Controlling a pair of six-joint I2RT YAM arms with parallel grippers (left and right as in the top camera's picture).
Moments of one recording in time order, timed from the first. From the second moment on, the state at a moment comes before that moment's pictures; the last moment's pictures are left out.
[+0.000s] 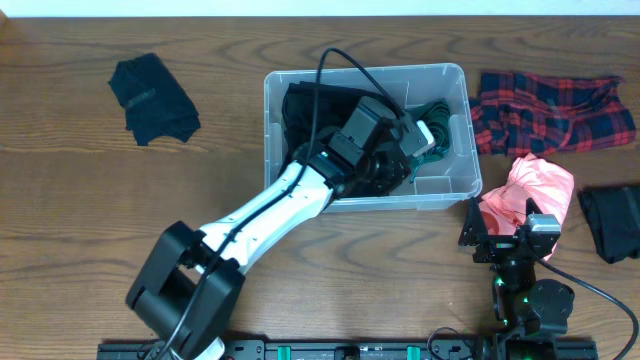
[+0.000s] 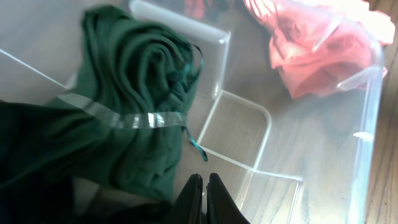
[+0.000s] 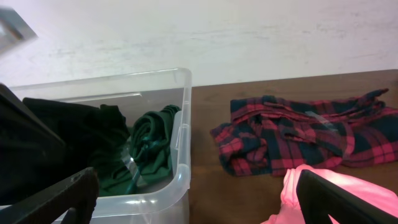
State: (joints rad) left arm -0.73 1.81 1.28 -0.29 0.33 0.25; right arm -0.06 0.01 0.01 -0.06 -0.10 0.15
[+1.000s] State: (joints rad) left arm -0.74 1.90 1.28 -0.12 0.13 0.36; right arm -0.06 0.01 0.01 -0.06 -0.10 0.15
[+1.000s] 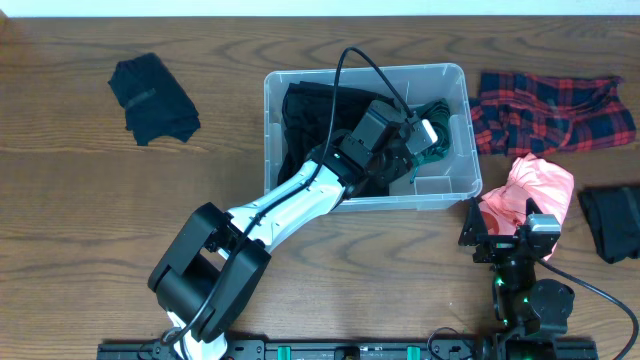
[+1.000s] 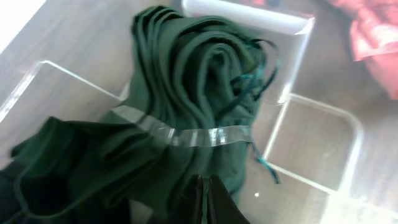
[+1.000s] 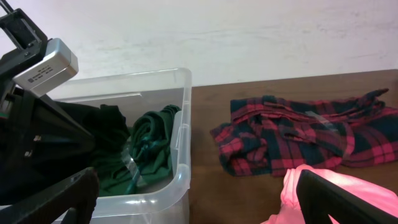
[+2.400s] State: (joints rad) left arm -0.66 2.04 1.28 0.04 0.00 0.40; right arm -0.06 0.01 0.01 -0.06 -0.10 0.15
